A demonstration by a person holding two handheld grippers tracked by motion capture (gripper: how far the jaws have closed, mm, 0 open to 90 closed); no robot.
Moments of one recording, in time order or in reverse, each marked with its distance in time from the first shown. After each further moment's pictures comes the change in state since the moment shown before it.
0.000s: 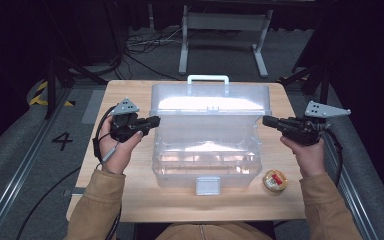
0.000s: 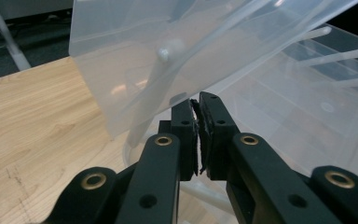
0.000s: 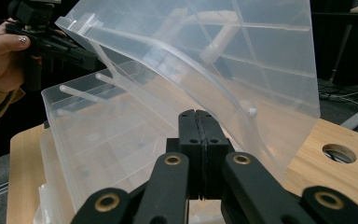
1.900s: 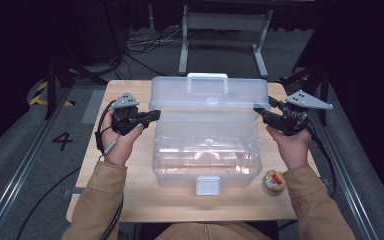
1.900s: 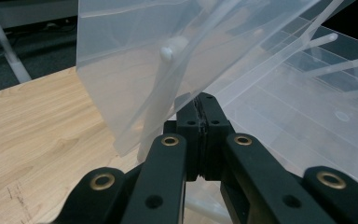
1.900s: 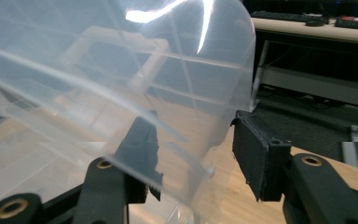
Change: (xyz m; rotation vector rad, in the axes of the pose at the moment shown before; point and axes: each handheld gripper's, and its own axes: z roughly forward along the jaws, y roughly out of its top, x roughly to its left) left arm 0.014 0.008 0.008 -0.029 -0.022 0.001; right arm 0.019 0.027 0.043 -0.002 -0.448 -0.013
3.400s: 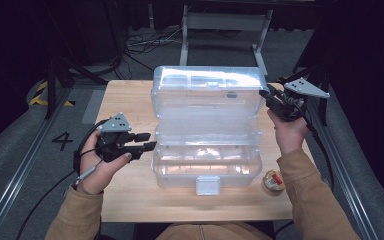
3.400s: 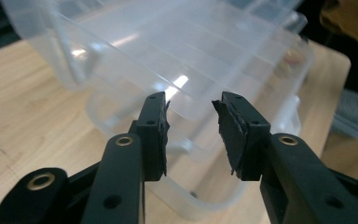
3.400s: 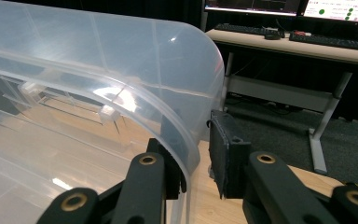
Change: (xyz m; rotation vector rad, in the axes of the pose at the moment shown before) left arm -0.052 -0.018 -0.059 0.192 -0.102 0.127; right arm -0.013 0.018 0.018 -0.028 -0.115 0.006
